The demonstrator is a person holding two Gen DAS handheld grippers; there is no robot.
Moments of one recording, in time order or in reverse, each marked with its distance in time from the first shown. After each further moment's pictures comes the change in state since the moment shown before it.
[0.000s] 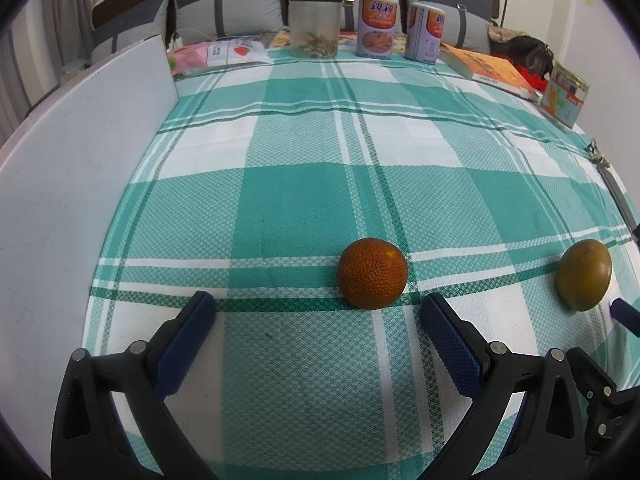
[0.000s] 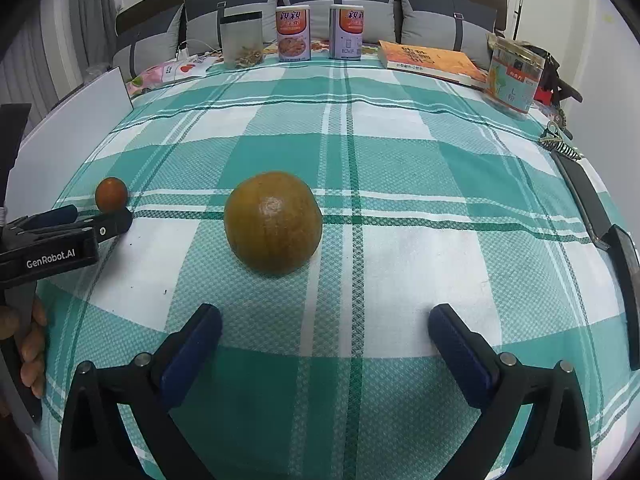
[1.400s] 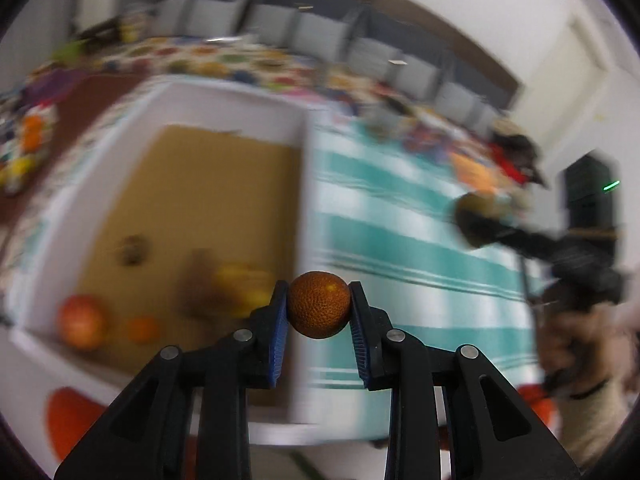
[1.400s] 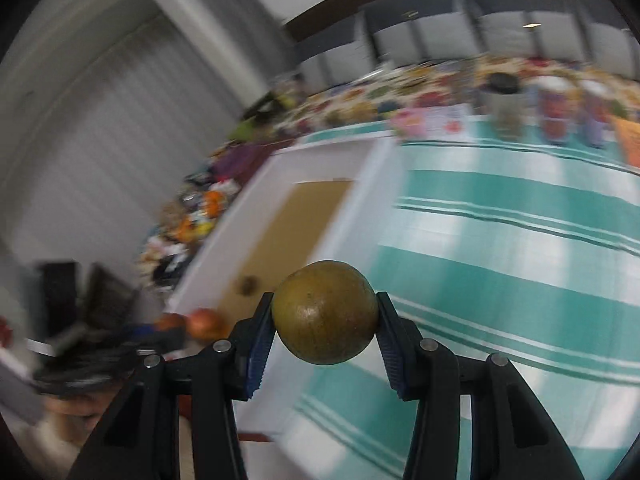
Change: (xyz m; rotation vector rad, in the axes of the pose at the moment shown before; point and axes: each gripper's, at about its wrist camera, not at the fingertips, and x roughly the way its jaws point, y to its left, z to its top) left arm -0.234 0.224 -0.004 -0.318 0.007 -0.130; right arm -0.123 0.192 0.152 -0.135 0.077 0.784
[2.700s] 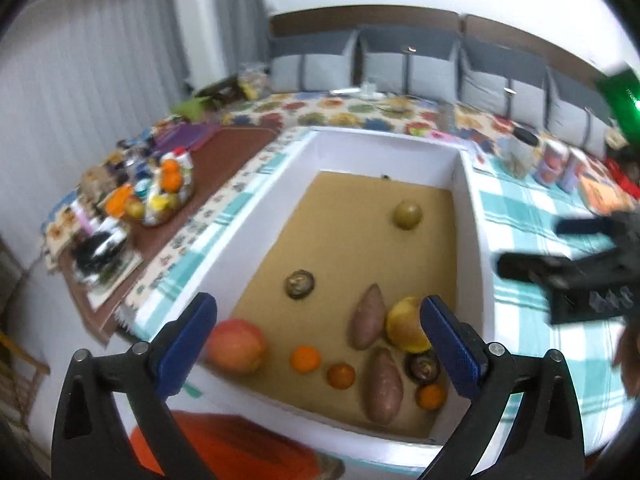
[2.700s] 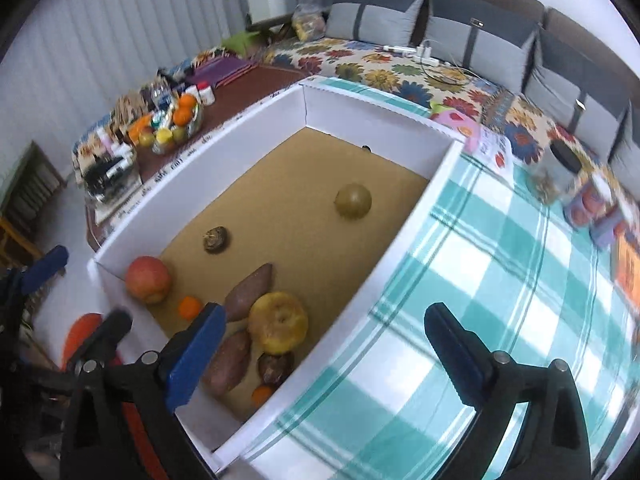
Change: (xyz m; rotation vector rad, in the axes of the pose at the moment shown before) left arm -0.014 0.032 -0.017 0.001 -0.208 0.511; right arm 0.106 0.109 0.000 -0.308 0.186 -0.341
